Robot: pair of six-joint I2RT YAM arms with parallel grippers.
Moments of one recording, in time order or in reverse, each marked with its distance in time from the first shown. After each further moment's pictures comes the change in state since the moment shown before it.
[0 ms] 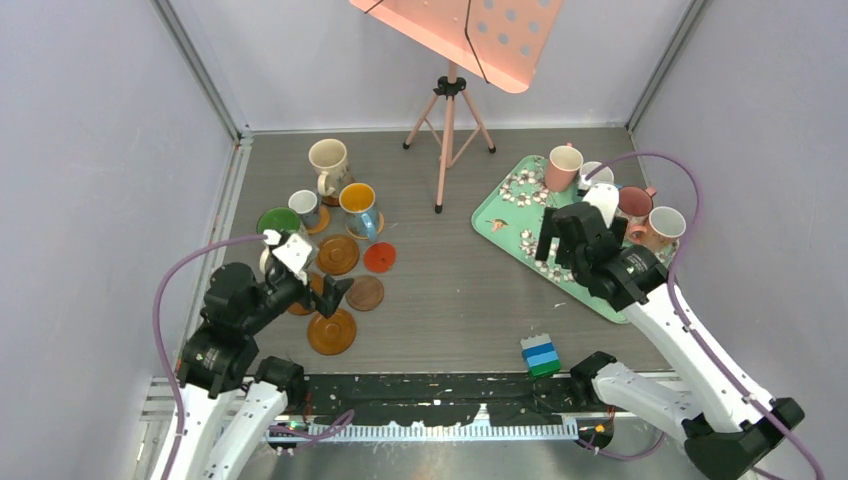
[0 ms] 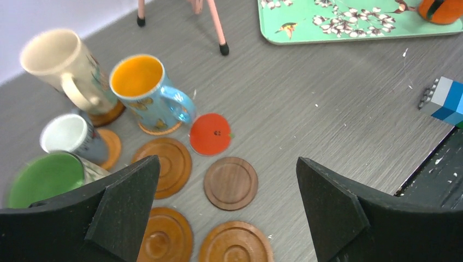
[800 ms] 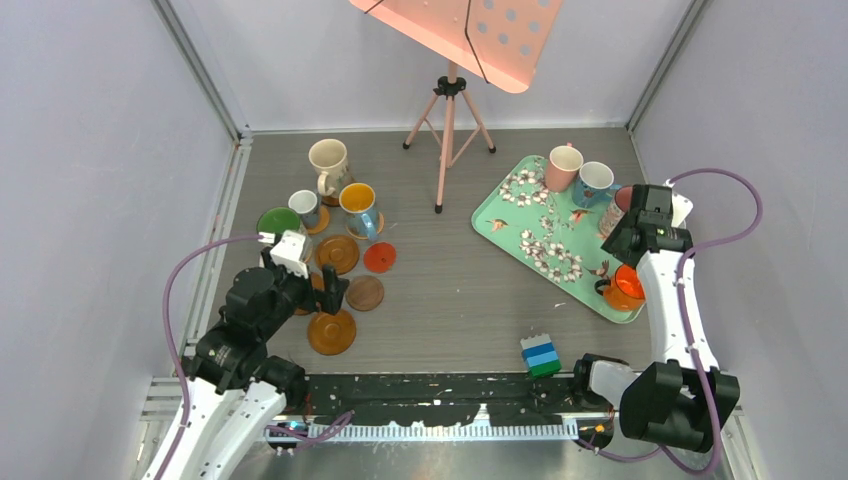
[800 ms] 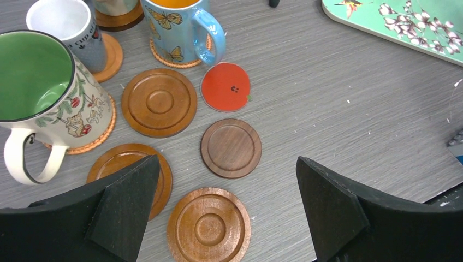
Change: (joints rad) left arm -0.090 -0.062 -0.186 -0.001 -0.337 -0.347; right arm -0.805 0.187 -0.073 0.099 -0.290 -0.085
